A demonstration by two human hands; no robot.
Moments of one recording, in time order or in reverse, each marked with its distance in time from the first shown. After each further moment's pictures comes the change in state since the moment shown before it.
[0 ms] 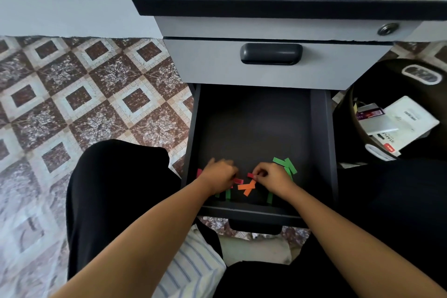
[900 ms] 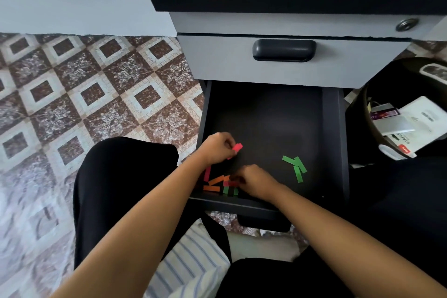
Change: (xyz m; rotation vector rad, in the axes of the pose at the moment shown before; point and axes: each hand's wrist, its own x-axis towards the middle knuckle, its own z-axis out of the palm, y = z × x) left_hand -0.017 -0.026 -0.055 -0.798 0.201 -0.276; right_hand 0.004 -0.045 0.033 -0.355 -0.237 -0.367
